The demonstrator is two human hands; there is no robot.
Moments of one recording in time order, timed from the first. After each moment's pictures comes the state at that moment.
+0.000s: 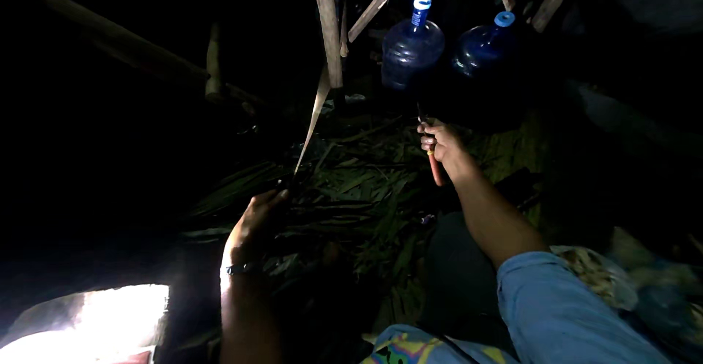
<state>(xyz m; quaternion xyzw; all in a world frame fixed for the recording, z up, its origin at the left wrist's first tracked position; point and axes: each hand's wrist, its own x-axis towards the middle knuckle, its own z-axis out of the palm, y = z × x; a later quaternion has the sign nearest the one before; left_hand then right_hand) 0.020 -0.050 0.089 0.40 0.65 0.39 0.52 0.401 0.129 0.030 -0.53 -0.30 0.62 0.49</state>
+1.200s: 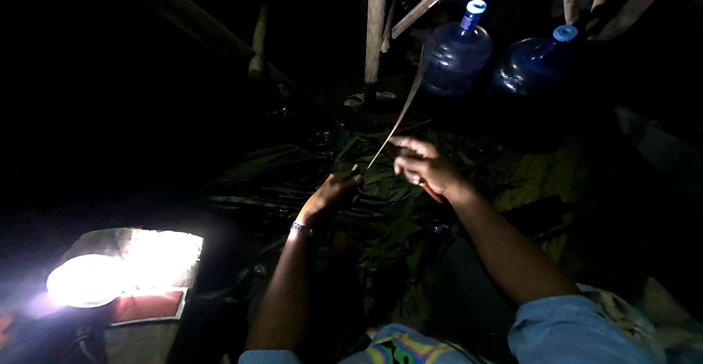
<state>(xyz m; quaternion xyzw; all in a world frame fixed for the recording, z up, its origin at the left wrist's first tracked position) 0.079 -0.035 0.064 0.42 0.52 0.37 0.64 0.320 0.047 0.066 -0.34 -0.59 0.65 0.34</state>
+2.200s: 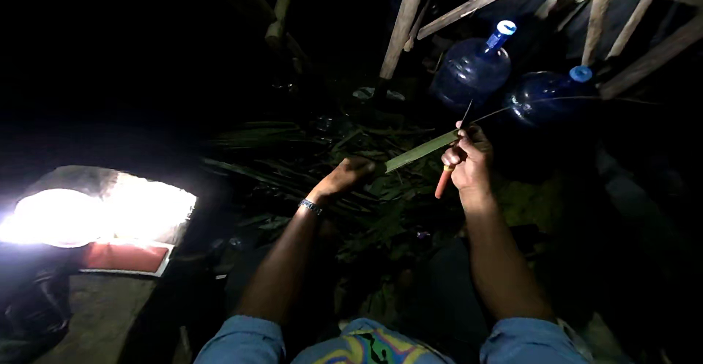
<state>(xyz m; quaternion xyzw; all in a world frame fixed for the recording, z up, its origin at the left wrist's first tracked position) 0.087 -0.033 0.056 0.51 0.51 0.39 0.57 0.344 0.070 0.071 -0.30 -0.46 0.59 0.59</state>
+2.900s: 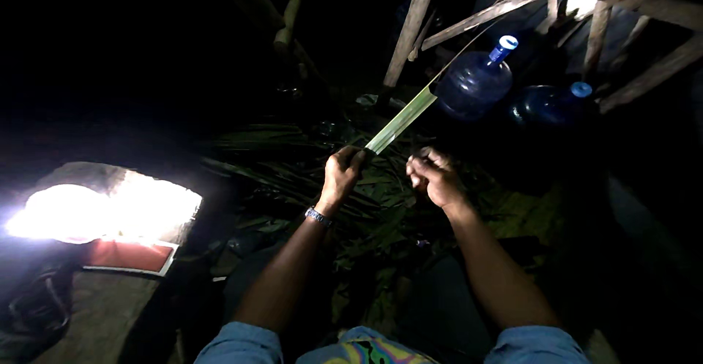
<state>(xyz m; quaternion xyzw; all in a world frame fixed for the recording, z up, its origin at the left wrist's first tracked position) 0.092 -0.028 0.043 0.48 0.58 0.55 0.35 0.312 0.054 0.051 -0.30 -0.61 0.61 0.41</state>
